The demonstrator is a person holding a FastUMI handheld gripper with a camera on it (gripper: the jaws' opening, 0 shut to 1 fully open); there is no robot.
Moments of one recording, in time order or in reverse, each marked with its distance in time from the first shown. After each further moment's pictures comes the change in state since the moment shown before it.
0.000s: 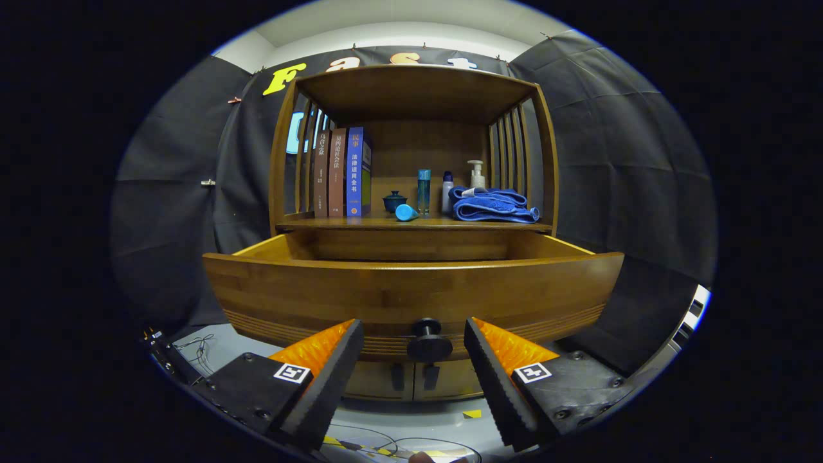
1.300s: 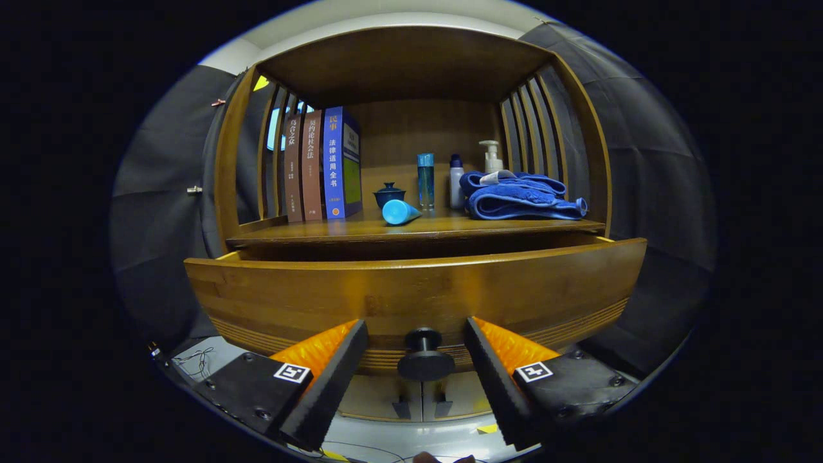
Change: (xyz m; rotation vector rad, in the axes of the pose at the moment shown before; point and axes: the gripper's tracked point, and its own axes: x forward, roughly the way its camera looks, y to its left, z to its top) arm 0.134 -0.001 0.019 0.052 0.037 0.039
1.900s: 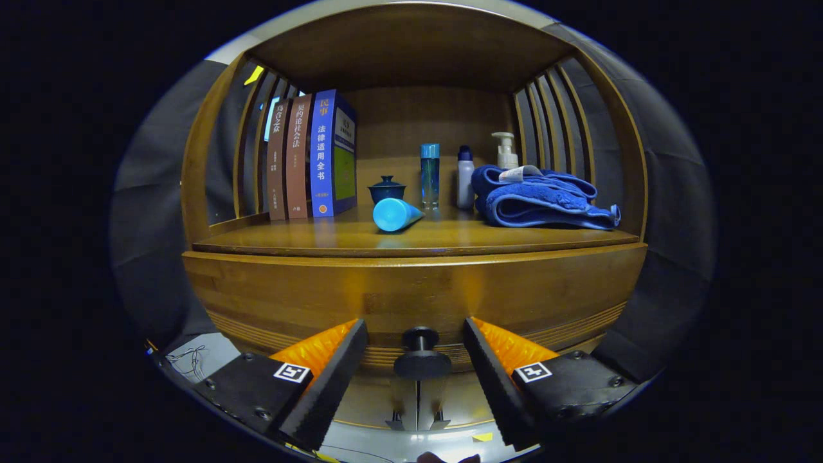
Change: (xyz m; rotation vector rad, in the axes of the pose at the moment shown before) arm 0.055 -0.001 0.008 -0.033 0.038 -0.009
